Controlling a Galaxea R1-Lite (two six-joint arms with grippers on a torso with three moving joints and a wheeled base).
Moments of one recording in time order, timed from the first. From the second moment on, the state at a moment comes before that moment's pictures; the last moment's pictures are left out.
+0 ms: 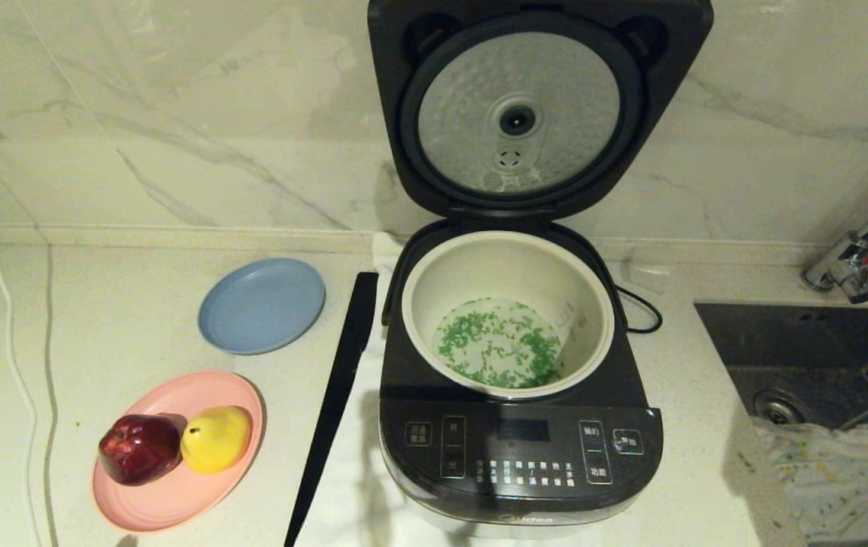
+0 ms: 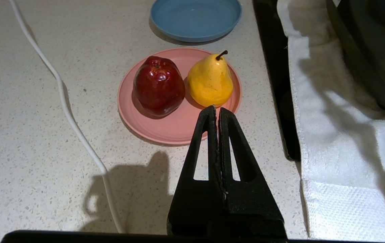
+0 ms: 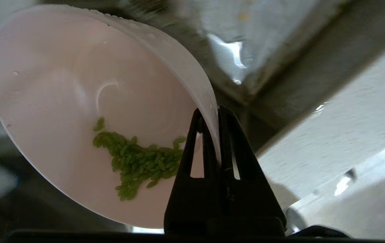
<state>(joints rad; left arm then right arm) 0.00 0.00 0.00 -0.01 -0.03 0.07 -0.89 1.62 -1.23 0.66 0.45 0.33</state>
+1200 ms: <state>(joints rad) 0.00 0.00 0.00 -0.01 -0.03 0.07 -1.14 2.12 -1.57 0.57 0.58 0.29</state>
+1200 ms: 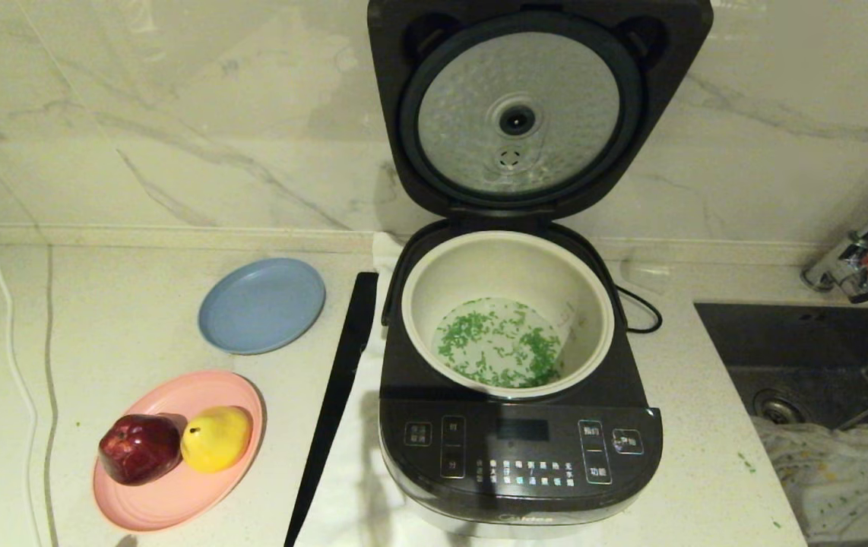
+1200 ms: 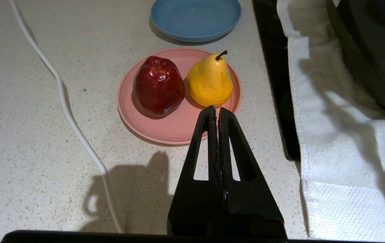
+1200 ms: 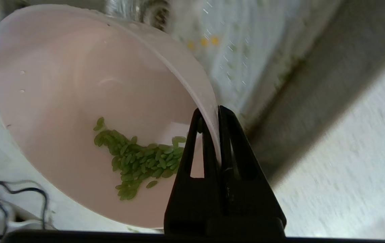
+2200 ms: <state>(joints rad) 0.00 0.00 0.00 -0.01 -0.03 0.07 -1.03 2.31 -1.90 0.56 0.58 0.39</state>
